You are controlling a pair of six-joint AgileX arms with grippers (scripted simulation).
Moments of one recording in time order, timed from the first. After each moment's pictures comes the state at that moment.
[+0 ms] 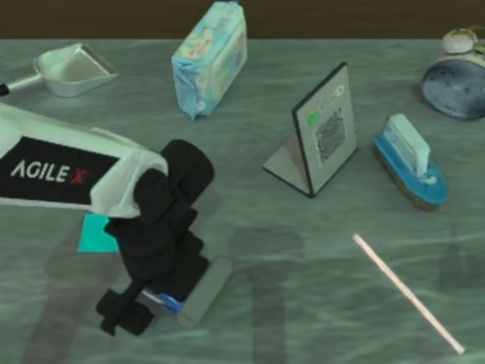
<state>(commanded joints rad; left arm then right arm) -0.59 1.93 0.98 -0.61 -0.01 1.54 0.00 0.00 0.00 0.00 0.00 0.00</state>
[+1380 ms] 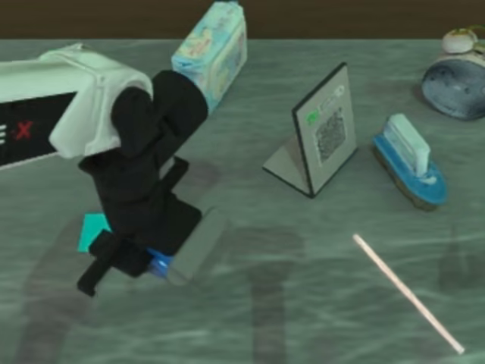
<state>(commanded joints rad) -0.58 1.74 1.18 -1.02 -0.01 1.52 0.00 0.00 0.00 0.00 0.00 0.00</state>
